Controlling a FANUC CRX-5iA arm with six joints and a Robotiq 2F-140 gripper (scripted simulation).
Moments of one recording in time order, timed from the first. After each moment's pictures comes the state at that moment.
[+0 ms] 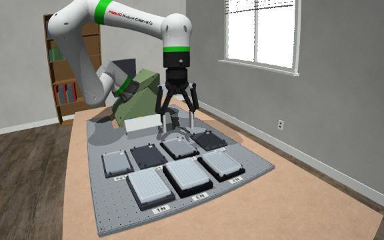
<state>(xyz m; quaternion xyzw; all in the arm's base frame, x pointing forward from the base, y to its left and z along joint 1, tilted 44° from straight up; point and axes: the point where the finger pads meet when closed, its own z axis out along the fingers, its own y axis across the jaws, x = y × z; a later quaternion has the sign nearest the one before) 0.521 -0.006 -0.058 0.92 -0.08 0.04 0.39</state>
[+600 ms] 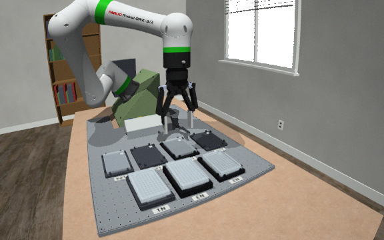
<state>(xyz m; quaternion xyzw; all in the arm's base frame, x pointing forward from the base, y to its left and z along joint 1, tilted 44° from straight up) 0.521 -0.006 -0.058 0.93 -0.02 -0.02 0.38</state>
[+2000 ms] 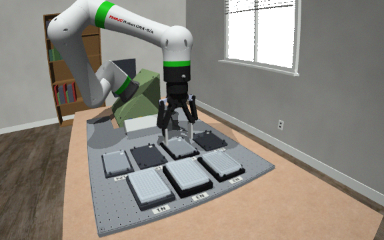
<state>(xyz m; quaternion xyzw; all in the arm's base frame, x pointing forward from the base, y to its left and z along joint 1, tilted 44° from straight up) 0.519 -0.038 -0.091 0.93 -0.02 -0.02 0.38</state>
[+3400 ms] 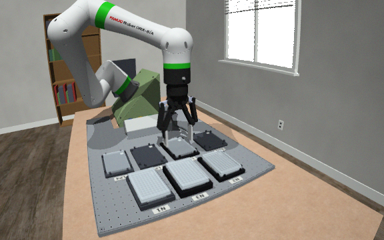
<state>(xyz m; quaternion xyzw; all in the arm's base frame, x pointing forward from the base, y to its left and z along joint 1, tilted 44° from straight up) 0.519 -0.044 -0.097 0.93 -0.02 -0.02 0.38</state>
